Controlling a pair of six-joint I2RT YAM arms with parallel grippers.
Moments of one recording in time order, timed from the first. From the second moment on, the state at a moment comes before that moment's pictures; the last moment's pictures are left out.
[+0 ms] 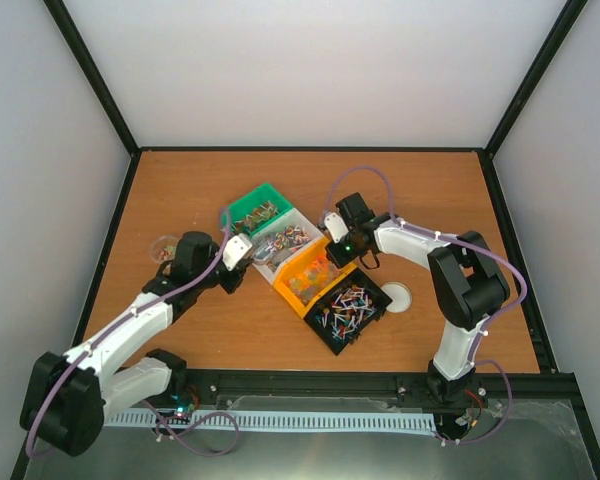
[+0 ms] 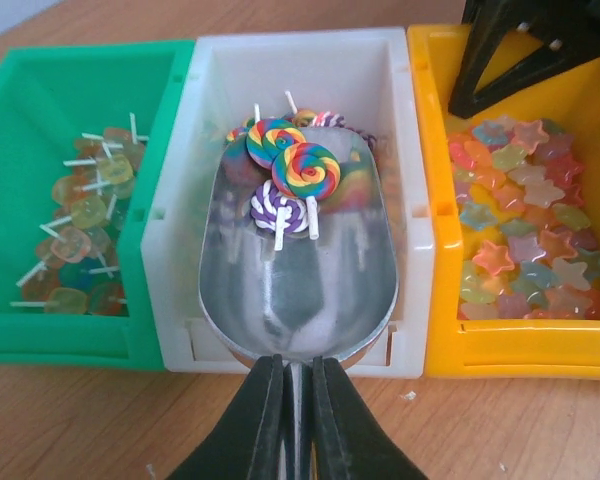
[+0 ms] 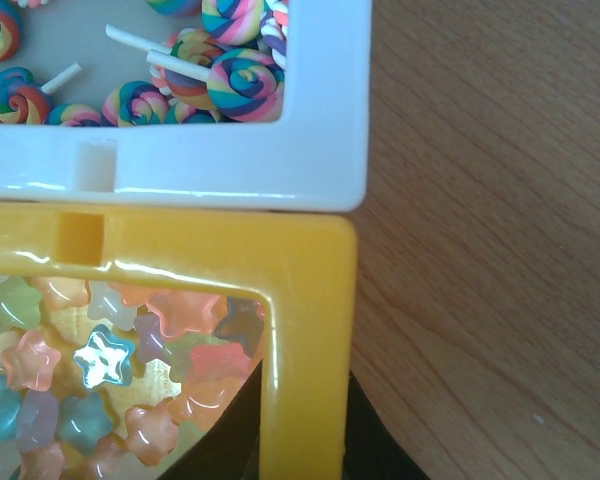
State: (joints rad) left arm -0.39 1.04 0.52 -0.12 0.28 0.30; right arm 0.53 1.81 1.14 -0.45 -0.26 -0.13
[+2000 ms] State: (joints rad) left arm 0.74 1.17 1.01 -1.08 0.49 0.96; right arm 0.47 1.81 1.13 -0.45 -0.28 -0.15
